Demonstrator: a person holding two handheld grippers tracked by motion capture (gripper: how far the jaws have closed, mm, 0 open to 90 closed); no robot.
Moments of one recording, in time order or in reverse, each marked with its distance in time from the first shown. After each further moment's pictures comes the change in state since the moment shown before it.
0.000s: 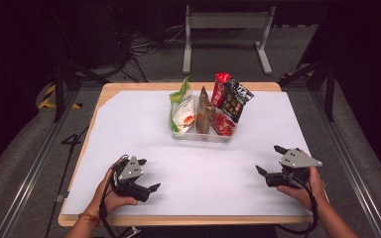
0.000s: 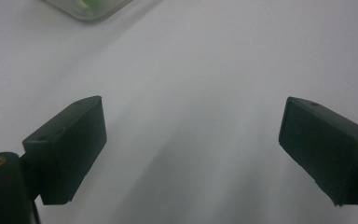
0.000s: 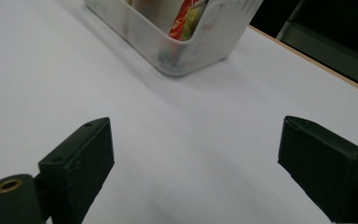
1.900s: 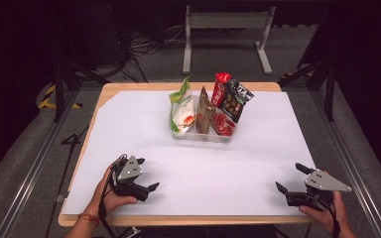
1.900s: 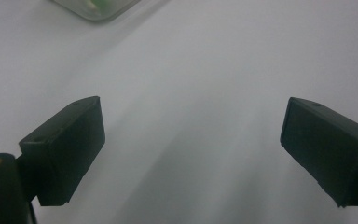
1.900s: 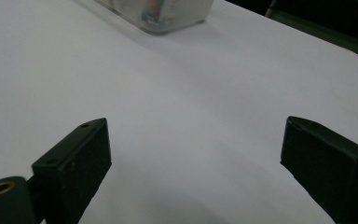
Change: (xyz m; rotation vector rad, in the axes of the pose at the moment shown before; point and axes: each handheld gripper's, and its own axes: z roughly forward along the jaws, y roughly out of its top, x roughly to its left) left arm 0.001 0.000 -0.003 -0.001 0.022 0.005; right arm -0.002 -0.057 -0.048 -0.018 -0.043 0.089
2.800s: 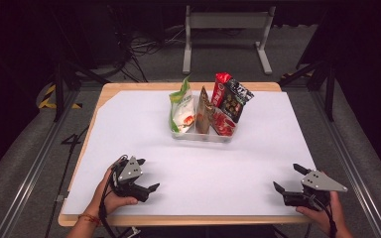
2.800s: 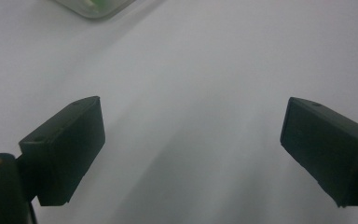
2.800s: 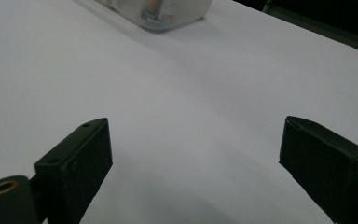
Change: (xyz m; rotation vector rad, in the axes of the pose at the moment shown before) left arm -0.001 -0.001 0.001 0.004 0.000 -0.004; right arm 0.007 0.002 0.004 0.010 -0.016 0.011
